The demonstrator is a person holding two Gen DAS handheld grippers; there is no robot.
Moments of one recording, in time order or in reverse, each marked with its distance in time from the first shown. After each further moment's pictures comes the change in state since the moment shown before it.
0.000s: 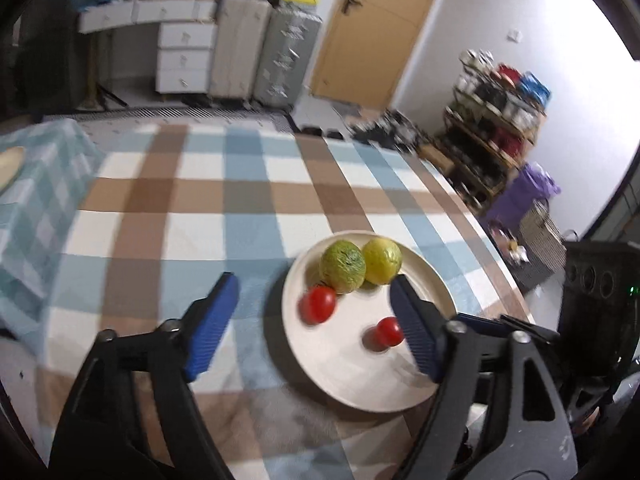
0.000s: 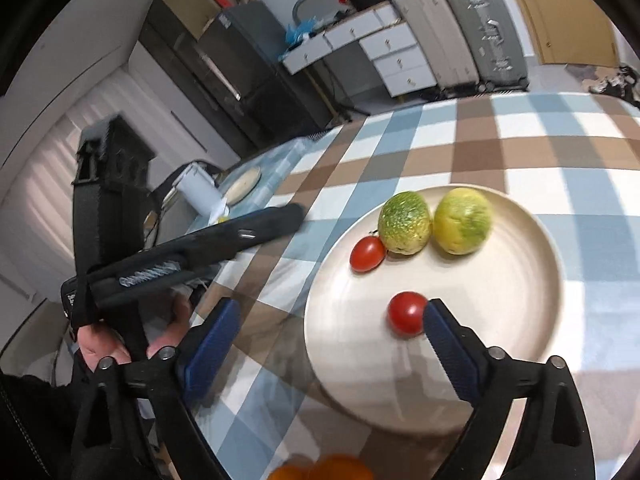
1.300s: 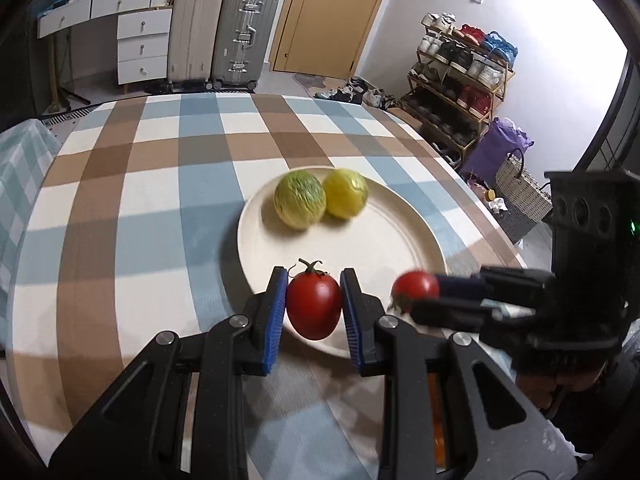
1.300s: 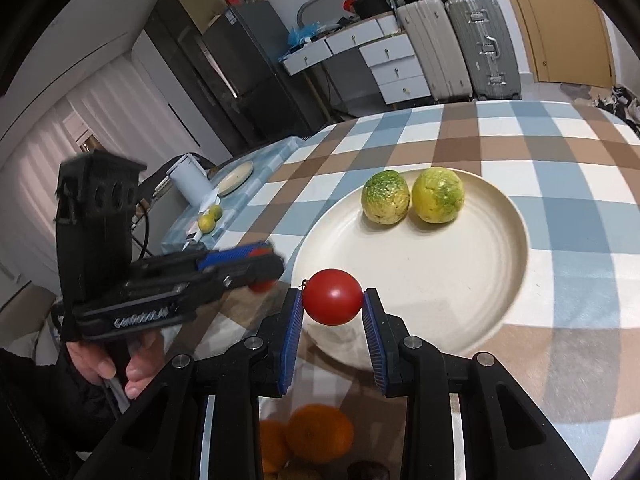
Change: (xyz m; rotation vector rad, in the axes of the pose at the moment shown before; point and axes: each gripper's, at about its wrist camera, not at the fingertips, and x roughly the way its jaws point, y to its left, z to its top) left arm 0.021 -0.014 -0.041 0.117 0.127 -0.125; right arm 0.002 0.000 -0.024 -0.077 0.019 -0.030
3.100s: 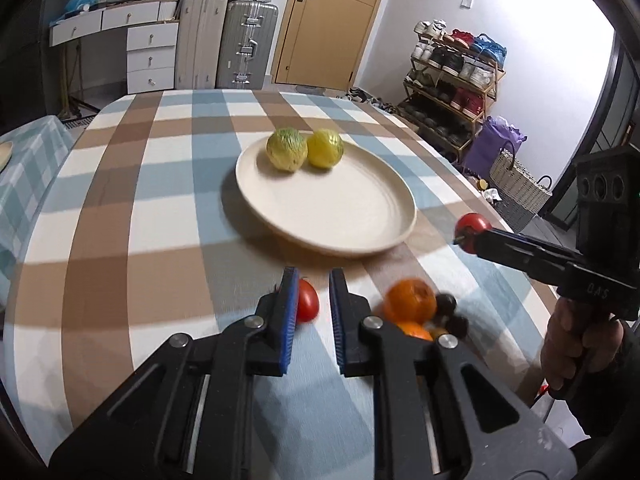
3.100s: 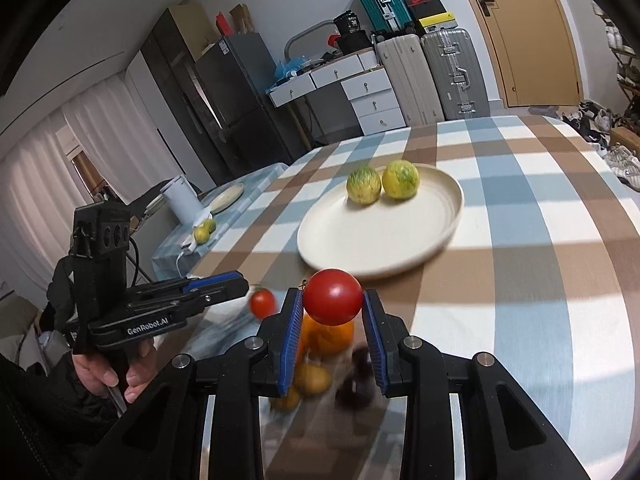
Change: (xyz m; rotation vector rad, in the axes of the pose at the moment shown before) left arm -0.056 -0.026 -0.090 0.028 -0.065 0.024; right arm -0.074 0.020 -0.068 0.011 -0.156 -0.085
